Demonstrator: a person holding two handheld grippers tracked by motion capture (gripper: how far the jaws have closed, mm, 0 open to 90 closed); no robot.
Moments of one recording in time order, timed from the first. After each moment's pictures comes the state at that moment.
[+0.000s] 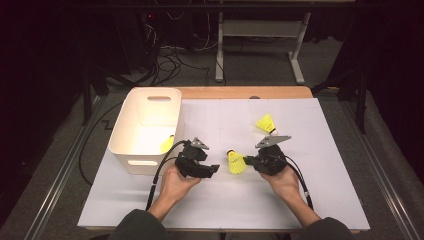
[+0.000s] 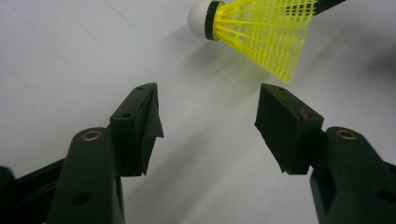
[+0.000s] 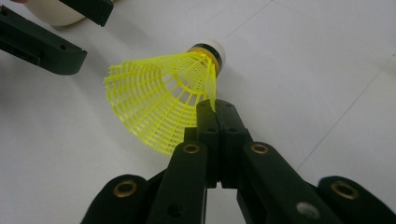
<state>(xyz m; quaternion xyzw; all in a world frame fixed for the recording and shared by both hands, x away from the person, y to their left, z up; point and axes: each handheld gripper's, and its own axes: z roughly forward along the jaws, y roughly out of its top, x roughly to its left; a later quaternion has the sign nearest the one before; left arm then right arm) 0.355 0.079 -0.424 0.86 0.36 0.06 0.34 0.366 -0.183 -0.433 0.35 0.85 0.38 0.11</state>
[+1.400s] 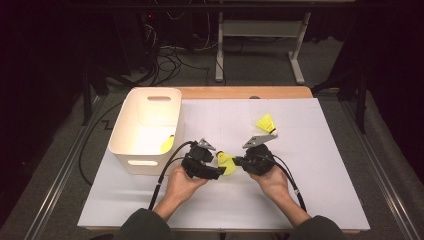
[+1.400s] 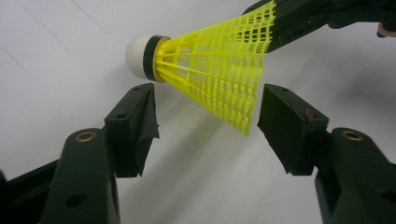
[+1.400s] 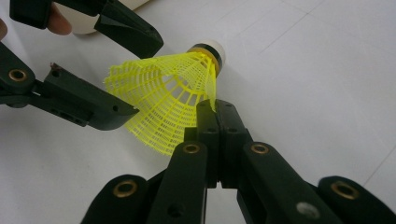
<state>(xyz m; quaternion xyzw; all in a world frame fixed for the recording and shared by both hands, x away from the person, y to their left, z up) 0.356 0.063 -0.427 0.87 0.36 0.04 0.34 0.365 -0.151 -0.430 0.34 0.86 0.37 0.10</state>
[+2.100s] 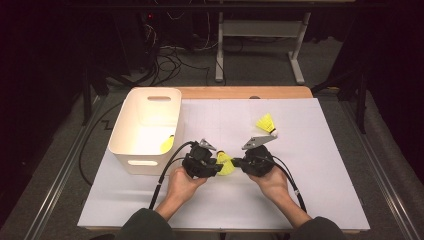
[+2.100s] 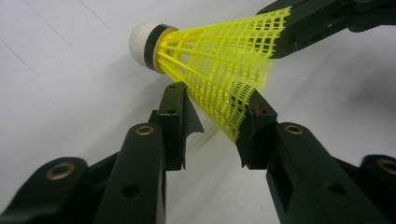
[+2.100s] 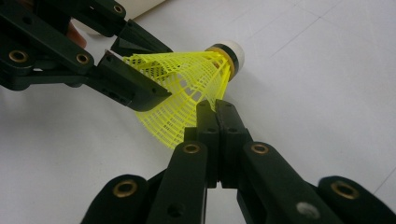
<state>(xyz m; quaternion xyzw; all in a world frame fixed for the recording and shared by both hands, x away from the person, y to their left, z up) 0.356 0.061 -0.428 0.87 0.36 0.04 0.33 0.361 -0.149 -0.428 0.32 0.86 0.38 0.09</state>
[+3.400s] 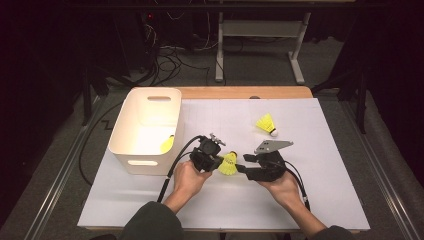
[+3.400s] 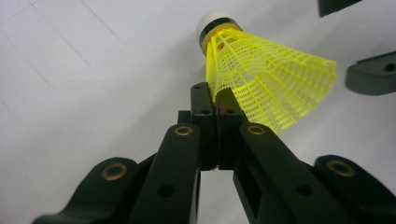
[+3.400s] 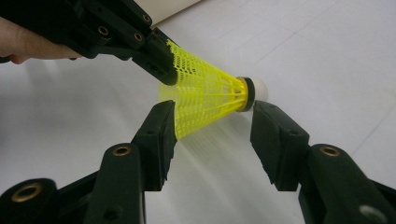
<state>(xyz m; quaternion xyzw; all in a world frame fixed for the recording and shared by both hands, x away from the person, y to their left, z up) 0.368 0.036 -0.416 0.88 0.38 0.08 0.28 0.343 -0.176 -0.422 0.32 0.84 0.42 0.12</state>
